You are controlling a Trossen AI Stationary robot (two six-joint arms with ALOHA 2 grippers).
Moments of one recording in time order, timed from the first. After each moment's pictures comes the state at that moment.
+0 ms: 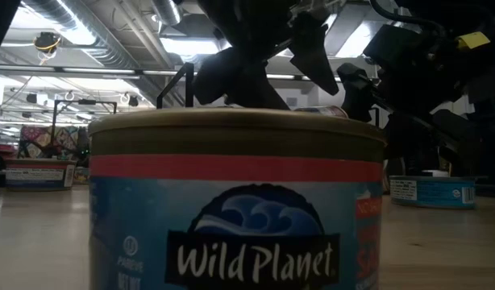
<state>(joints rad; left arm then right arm) -0.19 1.96 1.47 -0.35 -0.23 0.97 0.37 1.52 0.59 0.22 0.43 -0.48</state>
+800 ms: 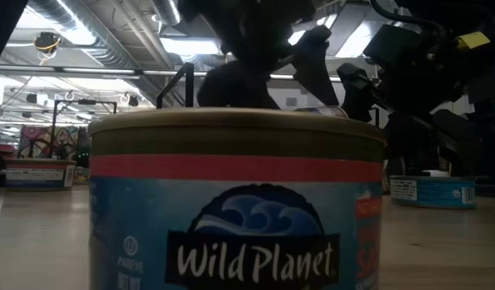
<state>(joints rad) -0.12 1.99 1.47 -0.34 -0.10 1.01 0.37 1.52 0.59 0.21 0.43 -0.48</state>
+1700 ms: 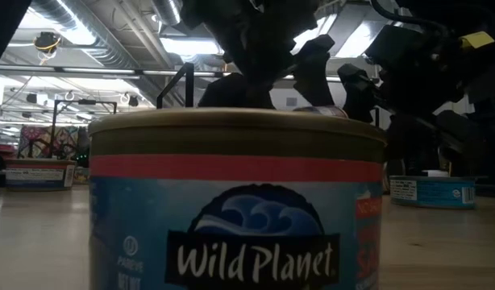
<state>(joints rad) -0.12 2.01 1.47 -0.34 -0.09 1.03 0.37 1.52 0.59 0.21 0.42 -0.48</state>
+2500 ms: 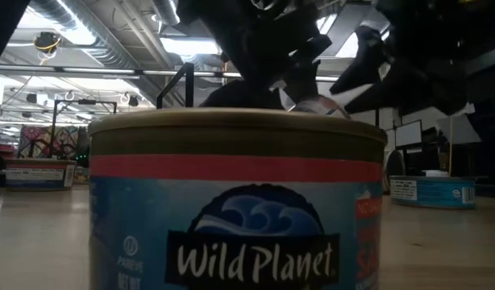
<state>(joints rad) -0.15 2.01 1.47 -0.34 -0.26 1.03 0.37 1.24 0.59 0.05 0.57 -0.48</state>
